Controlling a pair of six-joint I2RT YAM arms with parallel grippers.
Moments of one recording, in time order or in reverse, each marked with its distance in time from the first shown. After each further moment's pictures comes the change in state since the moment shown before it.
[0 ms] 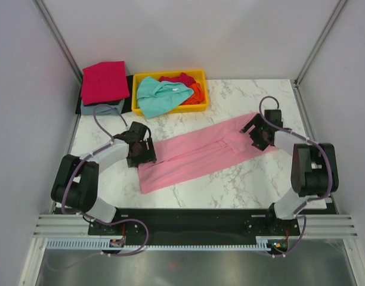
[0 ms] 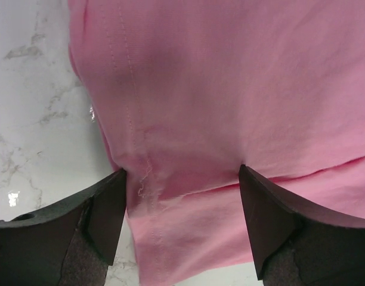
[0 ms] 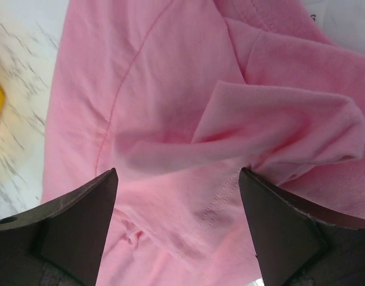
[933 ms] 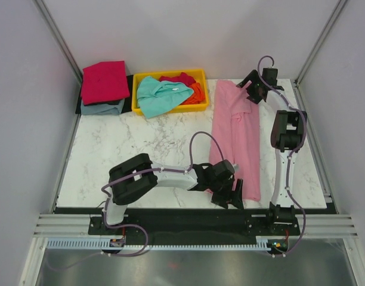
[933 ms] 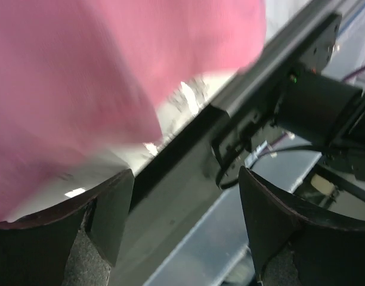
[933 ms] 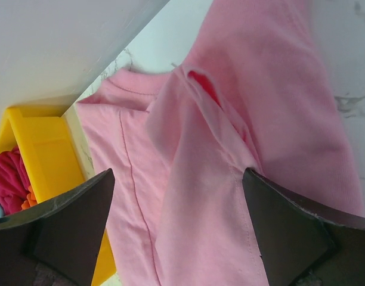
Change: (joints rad) left arm -0.871 0.450 0.354 0.444 0.409 -0.426; right arm -0.042 0.901 1.273 -0.140 -0.113 -0.051
